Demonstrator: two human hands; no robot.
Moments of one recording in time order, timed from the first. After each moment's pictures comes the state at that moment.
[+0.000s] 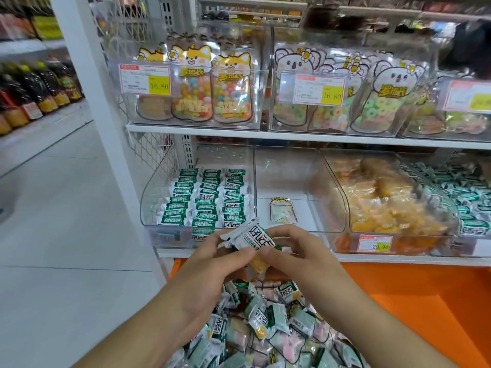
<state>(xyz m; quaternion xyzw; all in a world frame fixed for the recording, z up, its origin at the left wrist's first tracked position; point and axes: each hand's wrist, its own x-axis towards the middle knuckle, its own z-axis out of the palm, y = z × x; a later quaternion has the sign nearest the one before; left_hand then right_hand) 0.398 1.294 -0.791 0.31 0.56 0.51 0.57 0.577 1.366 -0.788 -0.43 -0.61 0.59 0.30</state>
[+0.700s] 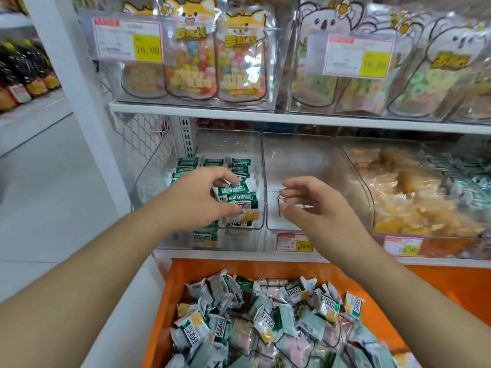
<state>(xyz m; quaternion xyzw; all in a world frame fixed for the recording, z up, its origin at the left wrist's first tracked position) 0.305 1.410 -0.774 0.64 0.70 0.23 0.21 0.556 1.446 -0.787 -0.44 -0.71 0.43 0.34</state>
